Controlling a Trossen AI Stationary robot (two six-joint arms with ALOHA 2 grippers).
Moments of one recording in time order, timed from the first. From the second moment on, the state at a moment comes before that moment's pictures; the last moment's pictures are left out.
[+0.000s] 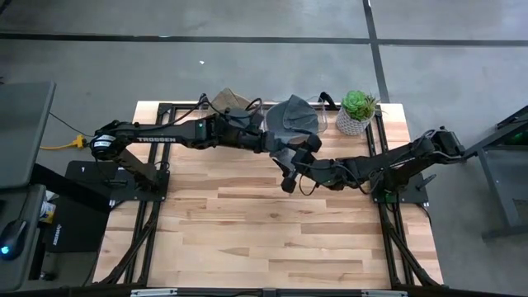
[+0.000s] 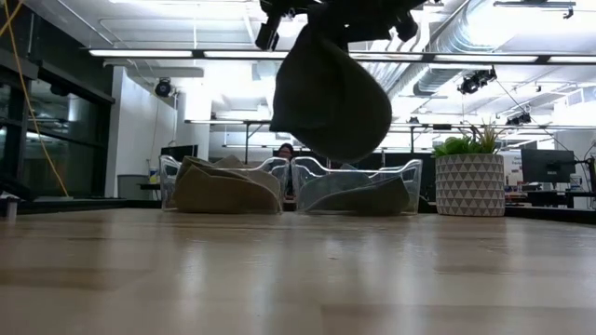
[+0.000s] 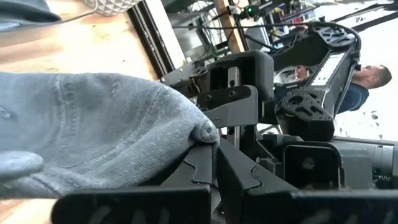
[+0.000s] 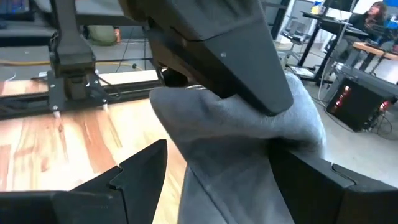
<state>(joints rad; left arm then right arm) 0.11 1.52 1.36 -0.14 0.07 -1.13 0.20 1.42 0.97 0.15 0.78 0.09</state>
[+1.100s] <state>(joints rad) 0.11 1.66 1.68 -0.16 0.01 -1.00 0.43 1.37 0.97 0.26 1.34 -0.32</state>
